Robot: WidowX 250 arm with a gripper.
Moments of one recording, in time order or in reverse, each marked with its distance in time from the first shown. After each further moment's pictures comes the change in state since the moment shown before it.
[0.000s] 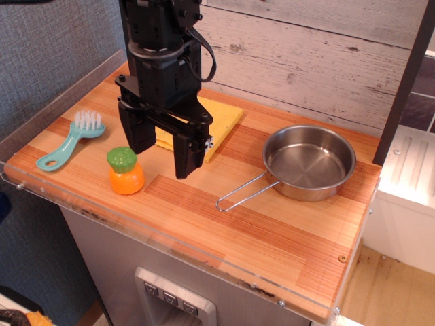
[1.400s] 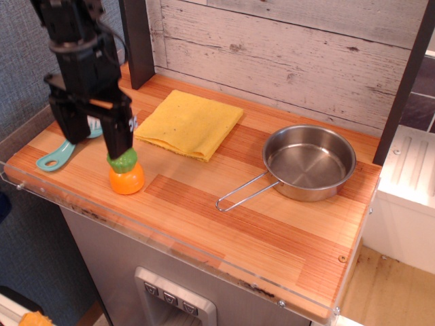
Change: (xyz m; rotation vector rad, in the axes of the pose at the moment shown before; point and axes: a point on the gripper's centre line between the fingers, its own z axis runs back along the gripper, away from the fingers) arm -0.017 0.085 -0.026 -0.039 0.027 0.145
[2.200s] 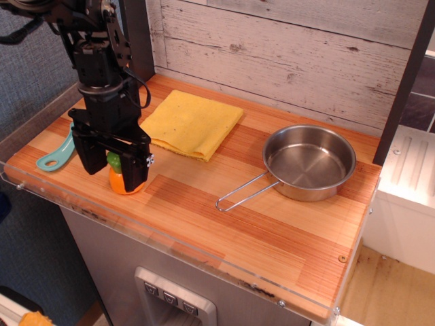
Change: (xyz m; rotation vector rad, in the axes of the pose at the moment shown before) arm 0.005 -0.012 -0.036 0.018 0.035 -0.042
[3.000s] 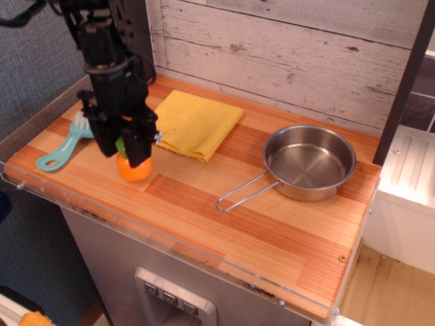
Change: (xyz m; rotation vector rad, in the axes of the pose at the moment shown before) arm 0.022 0.001 0.019 -0.035 -0.064 -0.017
